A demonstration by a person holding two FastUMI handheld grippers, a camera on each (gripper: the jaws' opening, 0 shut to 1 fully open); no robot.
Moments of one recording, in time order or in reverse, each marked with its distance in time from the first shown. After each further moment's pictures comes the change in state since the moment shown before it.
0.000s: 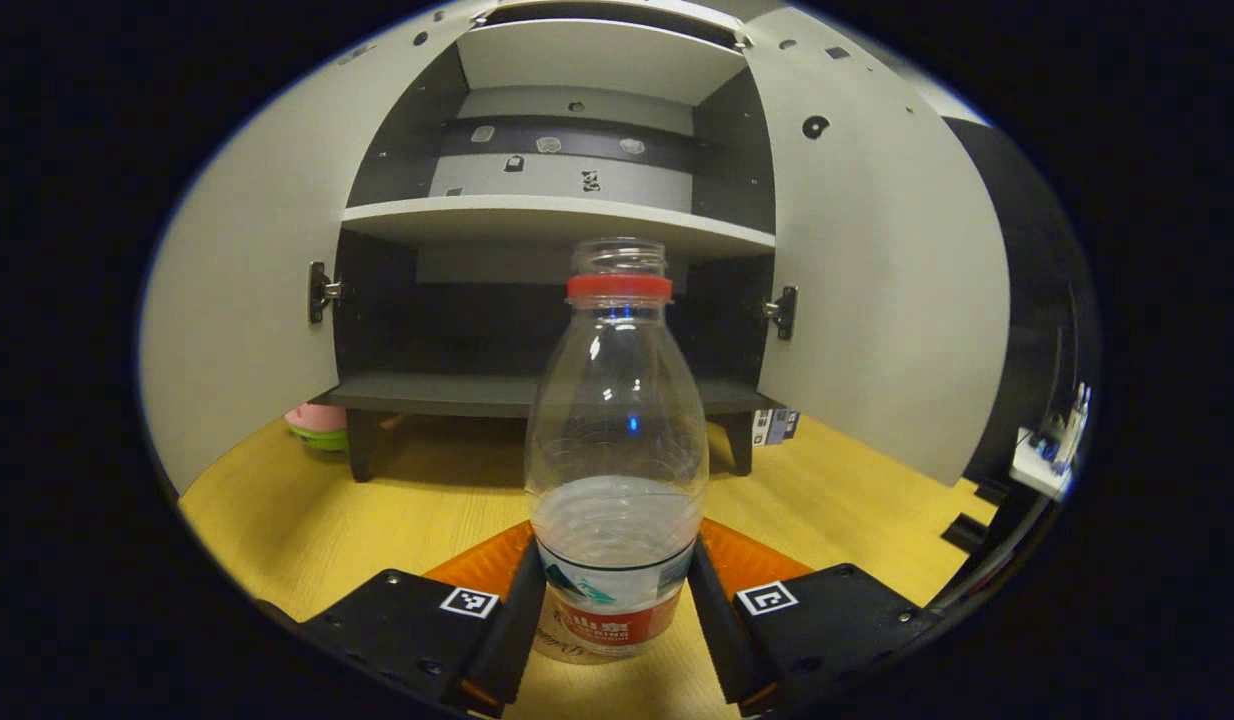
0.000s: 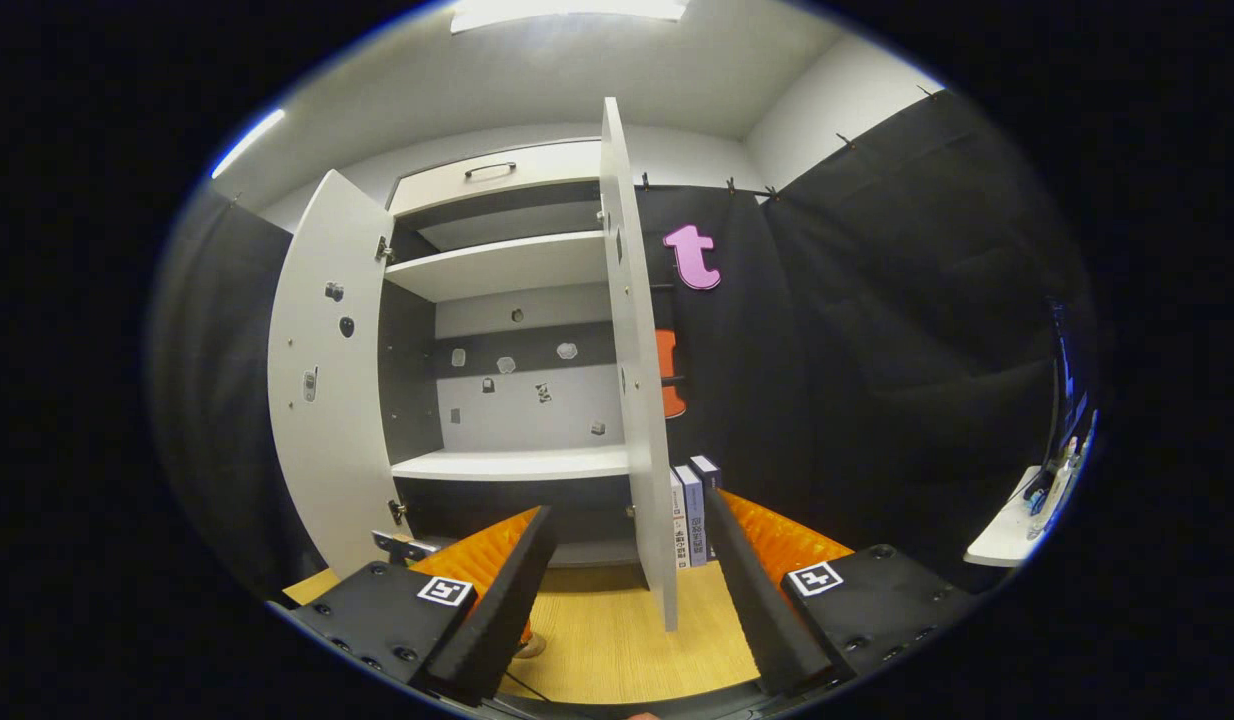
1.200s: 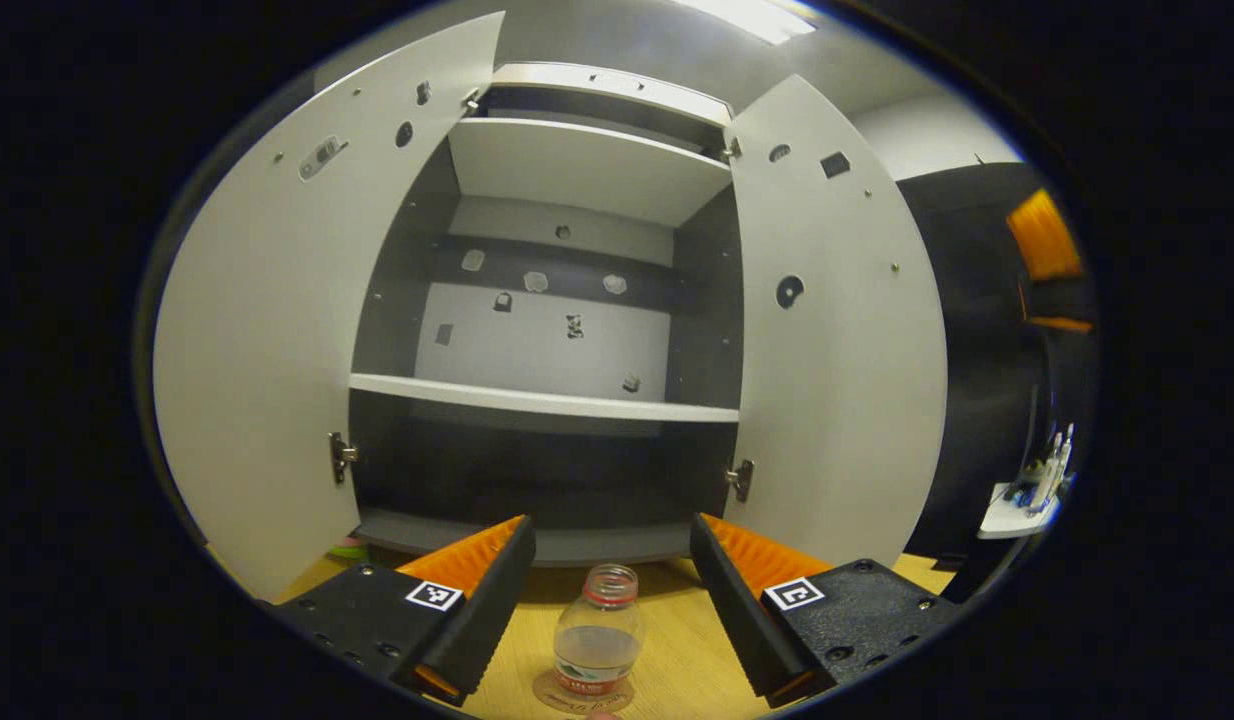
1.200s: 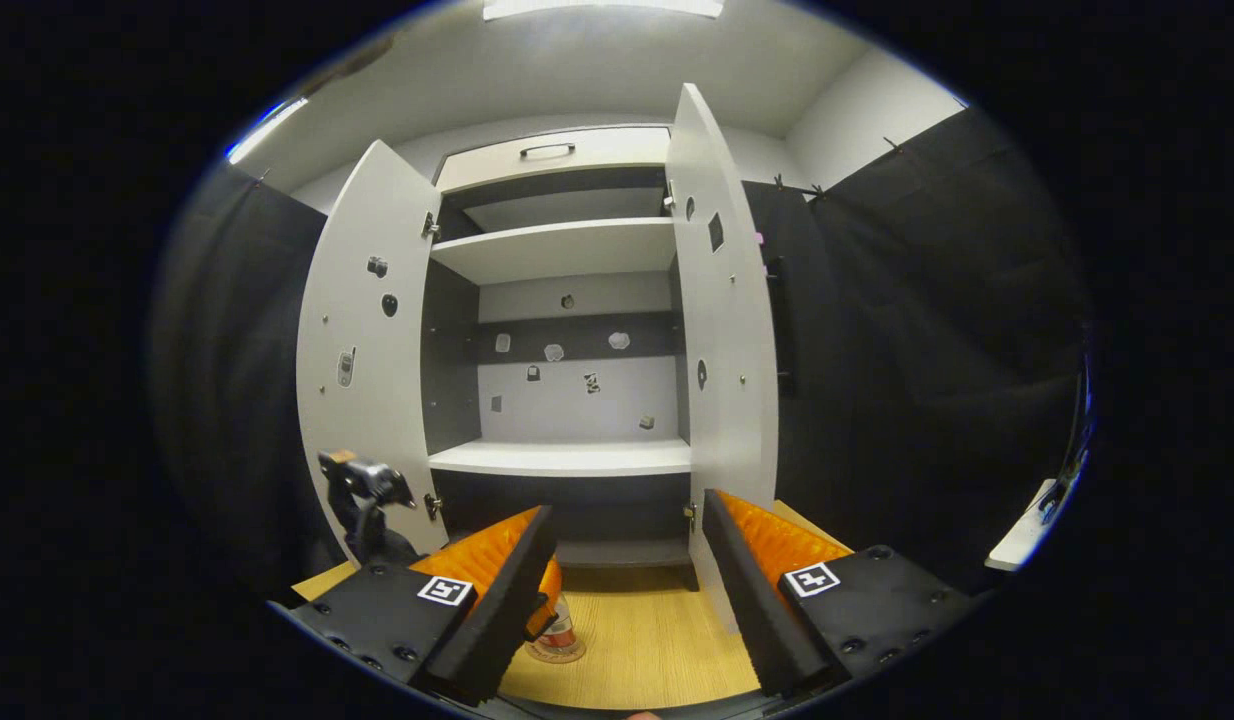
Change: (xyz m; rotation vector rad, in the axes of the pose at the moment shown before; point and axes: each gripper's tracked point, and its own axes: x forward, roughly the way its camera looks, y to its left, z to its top) left arm -0.022 -0.017 0.107 0.086 -0.262 -0.049; right arm 0.016 0.073 -0.004 -0.041 0.015 0.073
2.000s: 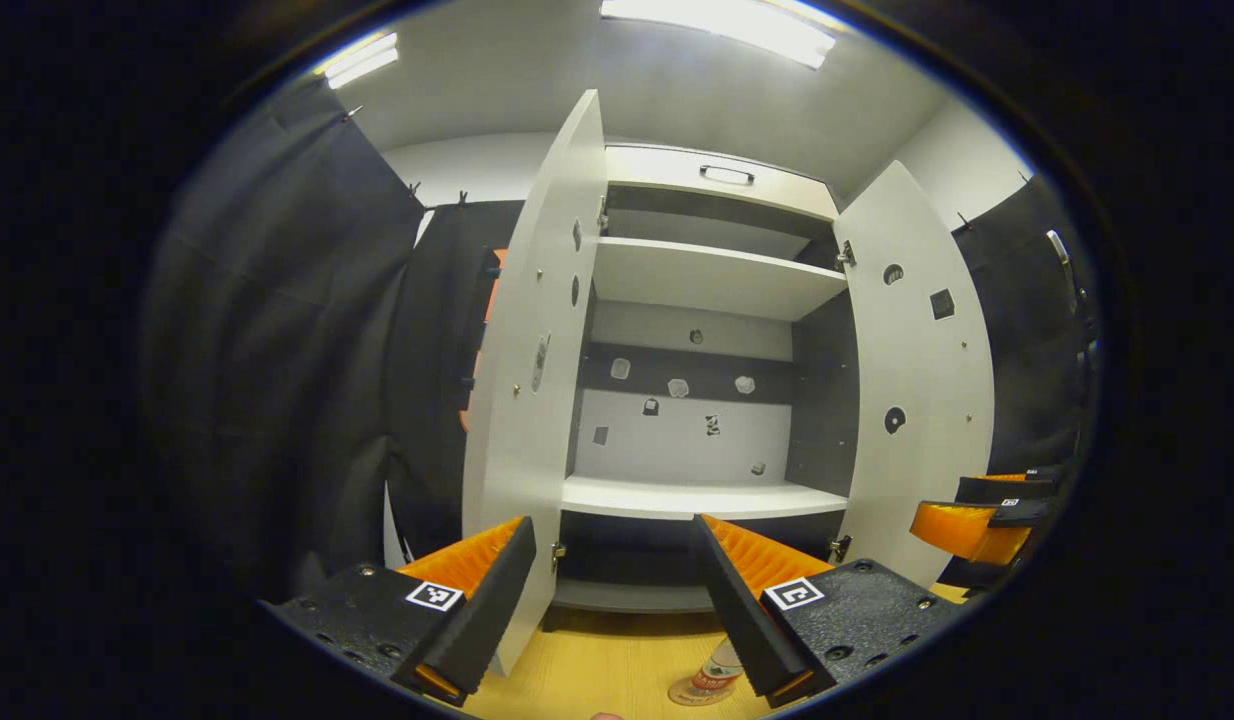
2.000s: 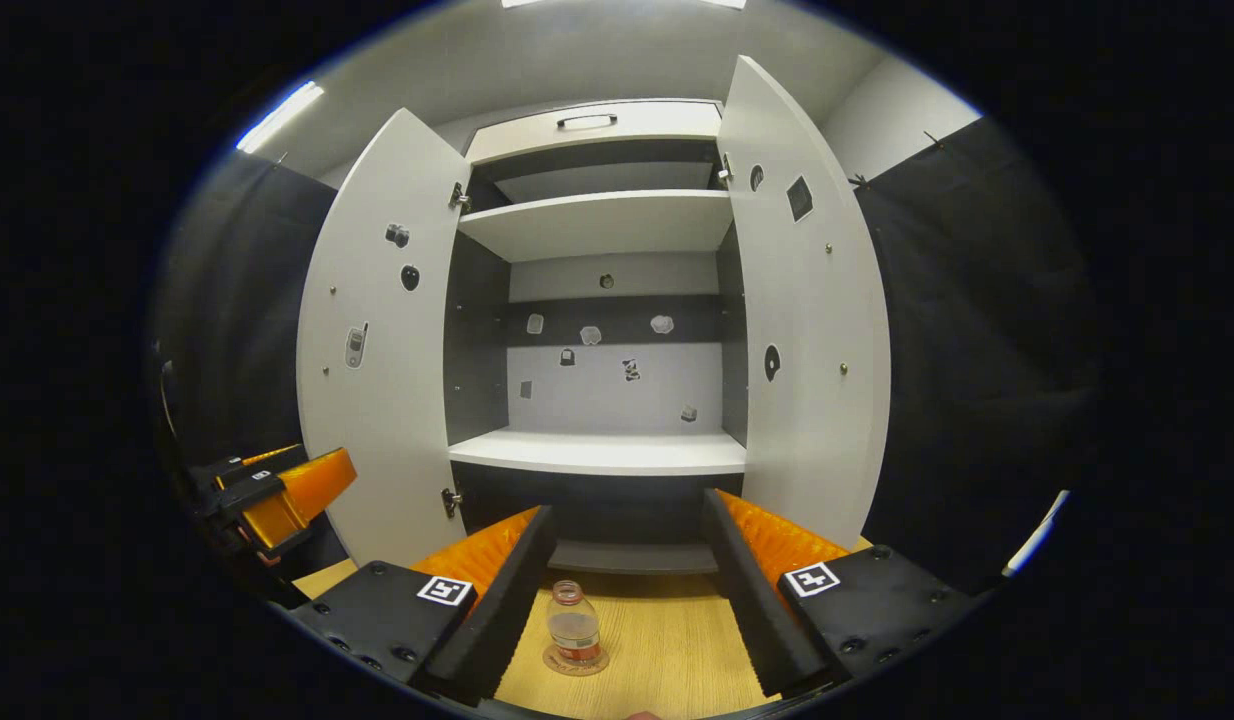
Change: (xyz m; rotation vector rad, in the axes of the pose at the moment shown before) left arm -0.123 0.126 0.168 0.002 -0.161 0.294; right arm 0.061 0.055 -0.018 -0.029 0.053 0.106
